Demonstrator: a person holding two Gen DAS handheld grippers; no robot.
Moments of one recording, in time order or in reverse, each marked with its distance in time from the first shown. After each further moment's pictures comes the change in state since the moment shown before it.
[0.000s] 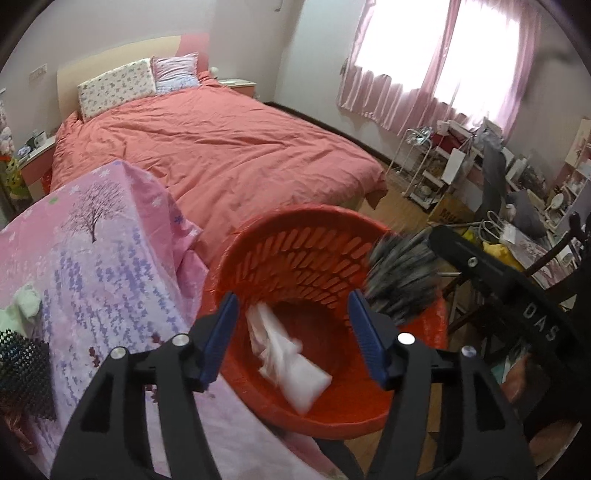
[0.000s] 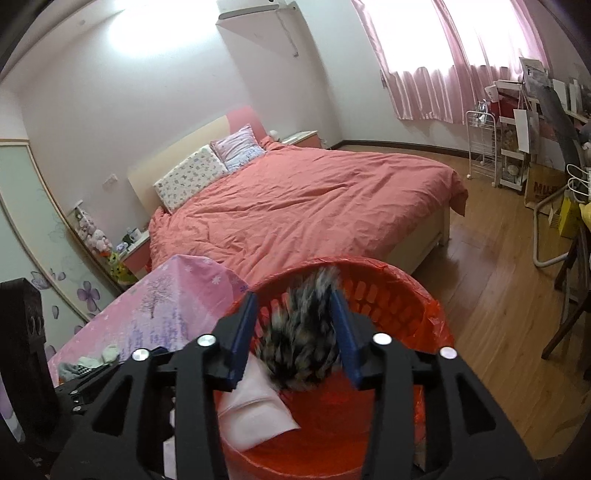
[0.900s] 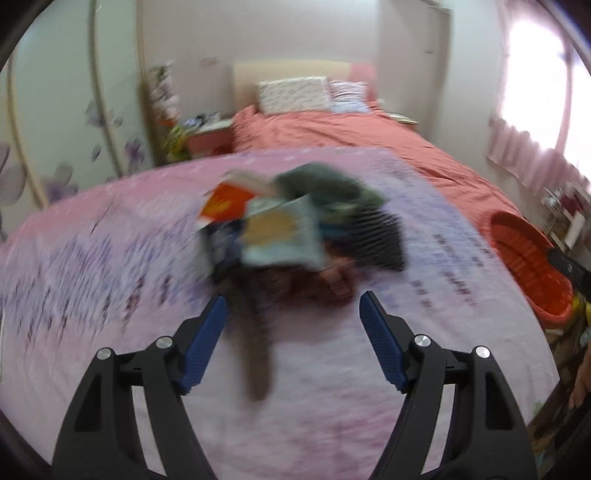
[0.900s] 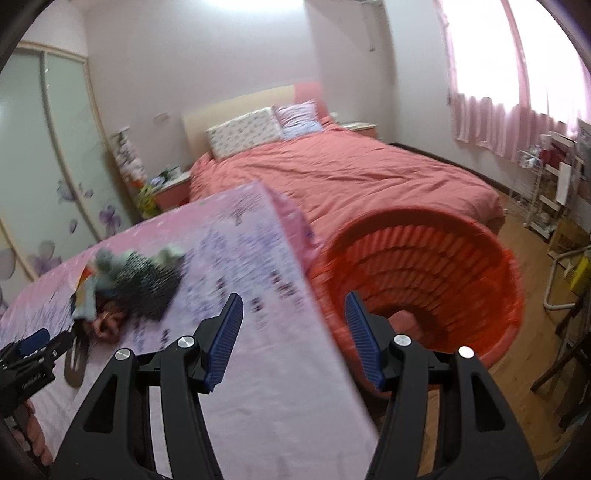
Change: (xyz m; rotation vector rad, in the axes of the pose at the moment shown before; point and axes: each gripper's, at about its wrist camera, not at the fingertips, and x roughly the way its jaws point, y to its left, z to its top) left arm -0.207 0.203 -0.178 -0.302 -0.138 0.527; right arm -0.041 0.127 -0.082 -0.280 0.082 0.089
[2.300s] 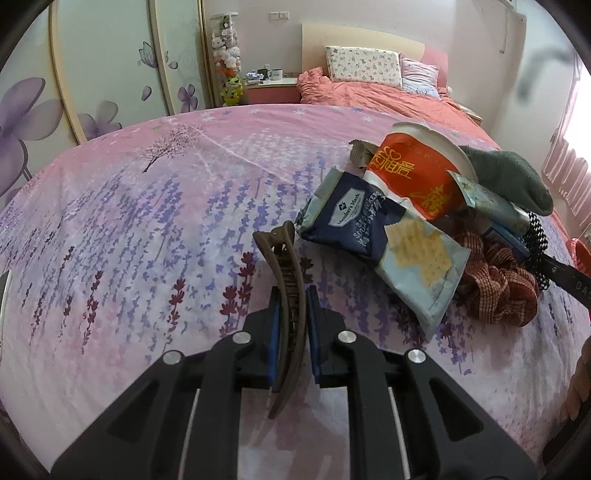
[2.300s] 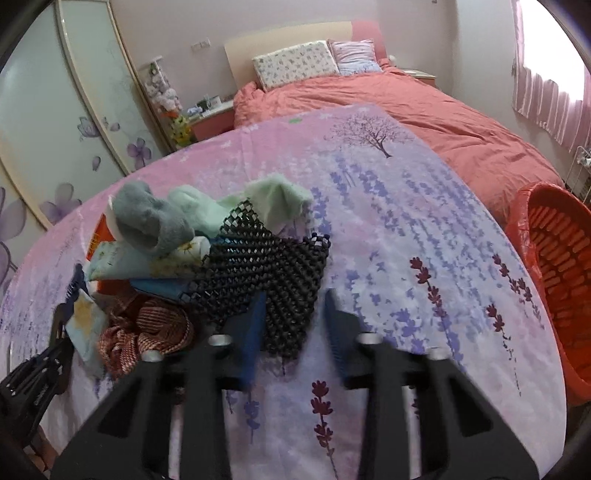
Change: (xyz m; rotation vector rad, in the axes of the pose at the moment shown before) left arm 0.065 0.121 0.003 -0.156 0.129 0.140; right arm 0.122 0.139 -0.008 -0.075 0.254 0.115
